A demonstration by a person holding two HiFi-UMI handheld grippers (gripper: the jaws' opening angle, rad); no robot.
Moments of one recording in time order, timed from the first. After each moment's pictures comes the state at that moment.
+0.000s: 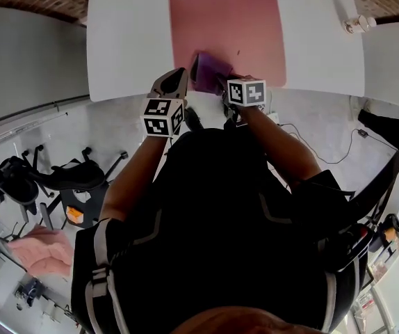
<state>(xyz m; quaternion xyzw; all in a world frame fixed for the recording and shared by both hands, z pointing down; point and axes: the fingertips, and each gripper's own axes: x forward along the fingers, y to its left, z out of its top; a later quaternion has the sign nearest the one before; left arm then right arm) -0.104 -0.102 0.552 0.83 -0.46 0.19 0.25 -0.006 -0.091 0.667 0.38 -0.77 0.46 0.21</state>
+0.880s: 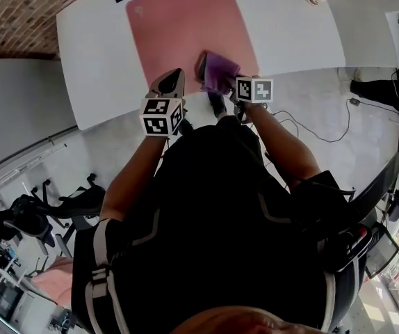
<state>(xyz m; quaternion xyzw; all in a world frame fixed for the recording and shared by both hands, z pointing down) -0.016 -0.112 0.553 0.87 -0.39 0.21 0.23 0.117 -0.080 0.671 0.48 -0.70 0.50 0.16</state>
